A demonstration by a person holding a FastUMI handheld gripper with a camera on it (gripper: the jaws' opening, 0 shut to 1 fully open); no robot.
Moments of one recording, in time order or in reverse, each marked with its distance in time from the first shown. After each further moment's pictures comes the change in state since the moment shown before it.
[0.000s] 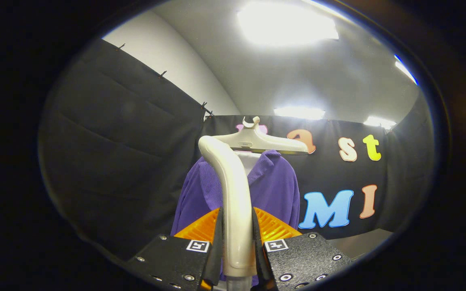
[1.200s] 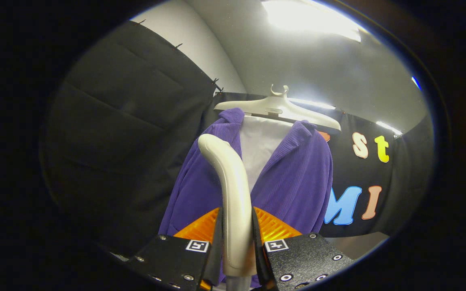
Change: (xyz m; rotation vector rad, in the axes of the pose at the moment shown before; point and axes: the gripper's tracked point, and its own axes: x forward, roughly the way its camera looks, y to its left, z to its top) arm 0.055 0.048 -0.091 -0.137 0.140 0.016
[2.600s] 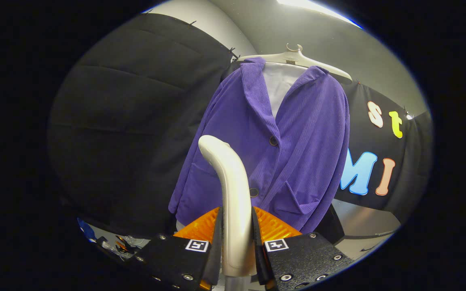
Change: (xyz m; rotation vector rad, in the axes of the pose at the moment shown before) arm -0.055 0.039 -0.138 -0.001 0.237 0.123
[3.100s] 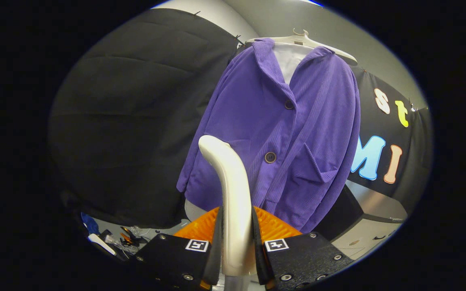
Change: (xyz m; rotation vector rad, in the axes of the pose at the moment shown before) arm -0.001 0.024 -0.062 -0.004 0.104 0.045
